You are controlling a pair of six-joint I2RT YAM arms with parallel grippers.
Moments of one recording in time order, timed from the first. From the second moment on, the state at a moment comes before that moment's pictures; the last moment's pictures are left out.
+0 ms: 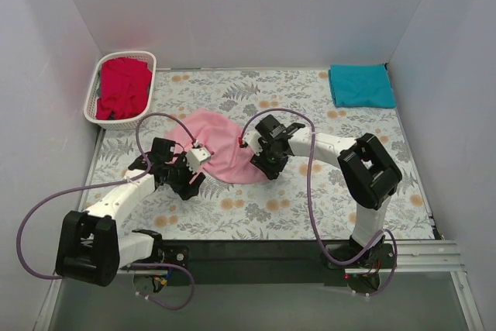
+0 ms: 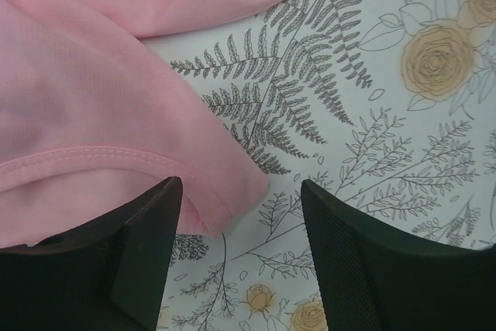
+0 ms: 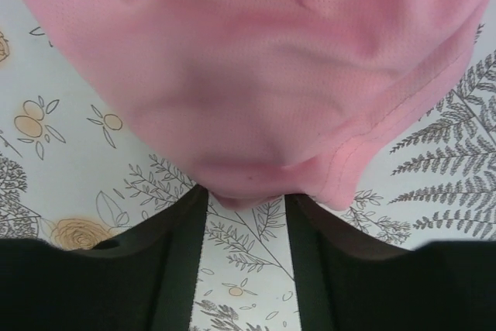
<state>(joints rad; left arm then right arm) -0.20 1.17 0.60 -0.52 0.45 0.59 0.74 1.85 1.22 -0.62 -0.19 -0.33</state>
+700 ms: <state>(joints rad) -0.15 1.24 0.99 -0.57 0.42 0.42 0.56 1.63 1.18 -0.65 -0.06 -0.41</state>
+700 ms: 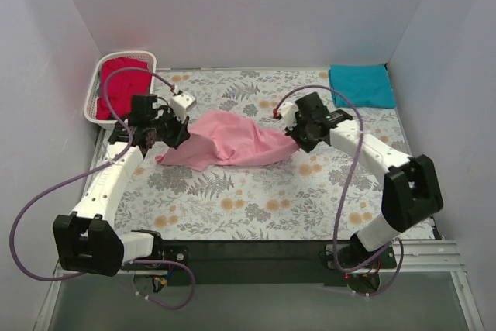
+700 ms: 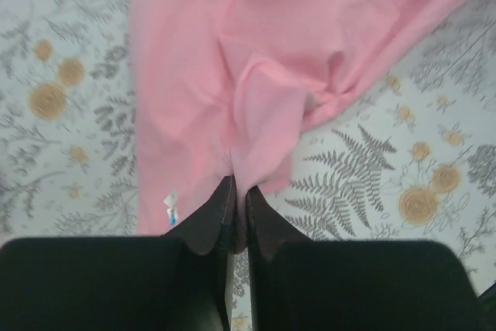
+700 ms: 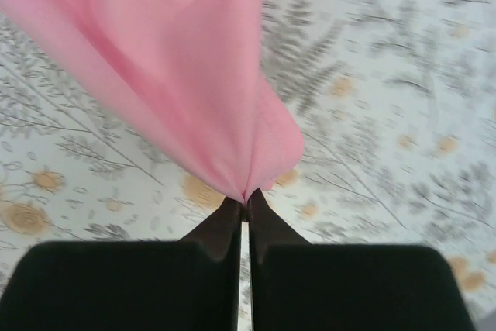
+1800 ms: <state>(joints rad) -0.01 1.69 1.22 -0.82 0.55 0.42 0.31 1.42 1.07 -0.87 -0.16 -0.68</state>
